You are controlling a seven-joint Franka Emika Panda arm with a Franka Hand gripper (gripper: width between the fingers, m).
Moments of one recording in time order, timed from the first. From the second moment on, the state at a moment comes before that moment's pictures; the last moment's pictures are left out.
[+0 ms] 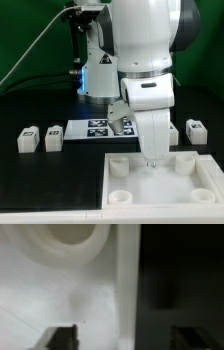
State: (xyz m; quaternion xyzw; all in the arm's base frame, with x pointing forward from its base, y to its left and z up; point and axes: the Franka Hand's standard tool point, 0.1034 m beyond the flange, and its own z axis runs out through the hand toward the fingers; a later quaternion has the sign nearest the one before) arm 0.489 0.064 0.014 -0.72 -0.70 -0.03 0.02
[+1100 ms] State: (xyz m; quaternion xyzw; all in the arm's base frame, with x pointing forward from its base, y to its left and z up) arm 0.490 0.070 0.039 -0.76 -0.65 -0.04 0.01
